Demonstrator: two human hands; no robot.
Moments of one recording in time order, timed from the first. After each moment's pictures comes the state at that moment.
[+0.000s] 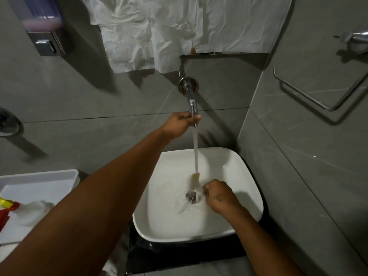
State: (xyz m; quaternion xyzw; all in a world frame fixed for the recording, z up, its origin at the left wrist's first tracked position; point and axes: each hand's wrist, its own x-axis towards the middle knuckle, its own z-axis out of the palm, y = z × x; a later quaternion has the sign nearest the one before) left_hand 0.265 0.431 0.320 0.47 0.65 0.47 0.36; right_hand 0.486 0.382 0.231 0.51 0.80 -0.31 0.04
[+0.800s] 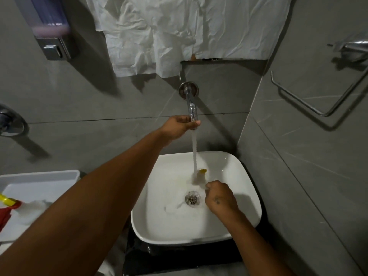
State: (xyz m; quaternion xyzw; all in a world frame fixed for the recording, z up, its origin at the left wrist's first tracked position) left_hand 0.256 0.427 0.311 0.46 0.67 0.44 0.37; right_hand 0.485 0.375 0.225 0.53 0.80 -0.30 -0.01
